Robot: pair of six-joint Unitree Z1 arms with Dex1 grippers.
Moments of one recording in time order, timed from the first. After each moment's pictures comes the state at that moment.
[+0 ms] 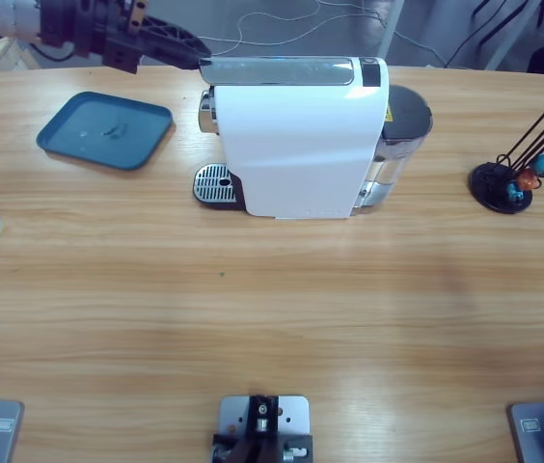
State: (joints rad) arm 0 -0.51 1.77 -1.29 0.20 -0.67 -0.64; arm 1 0.75 0.82 -0.80 0.67 -0.10 -0.02
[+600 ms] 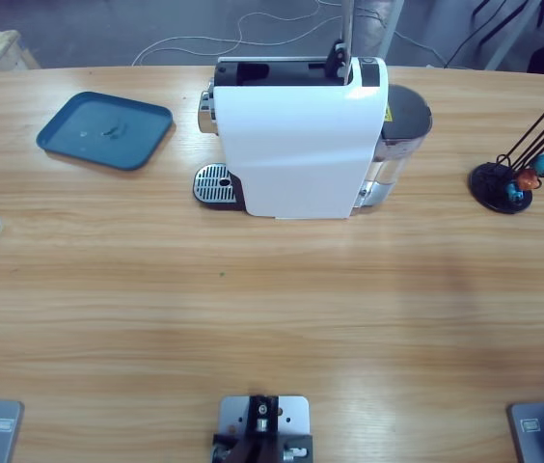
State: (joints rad) arm 0 -0.67 1.68 -1.59 0.30 -0.51 -0.69; arm 1 0.75 0.82 -0.80 0.67 -0.15 -0.01
